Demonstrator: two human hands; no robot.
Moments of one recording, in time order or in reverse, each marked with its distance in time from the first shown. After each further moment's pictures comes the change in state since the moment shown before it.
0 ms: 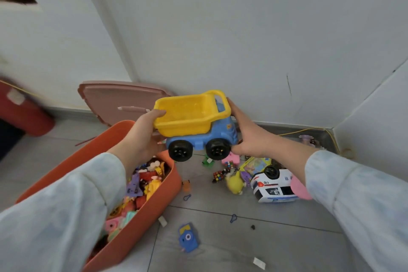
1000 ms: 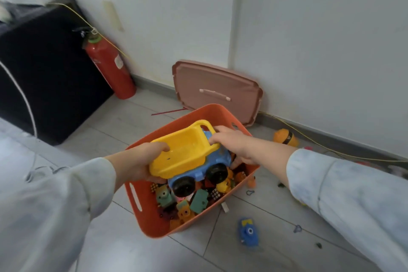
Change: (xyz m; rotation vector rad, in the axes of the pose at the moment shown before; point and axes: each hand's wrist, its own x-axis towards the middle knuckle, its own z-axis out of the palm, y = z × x) left_hand -0.068 -0.019 -0.237 0.219 0.304 -0.404; right_hand 0.139 -0.090 0.226 0.074 -0.312 0.603
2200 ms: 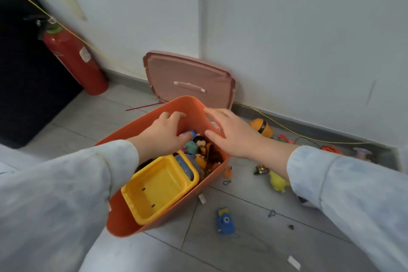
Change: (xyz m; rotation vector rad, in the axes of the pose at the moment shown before) left_hand 0.021 0.028 0.082 1.011 0.151 0.792; right_hand -0.019 0.060 -0.050 -0.714 0.394 -0.579
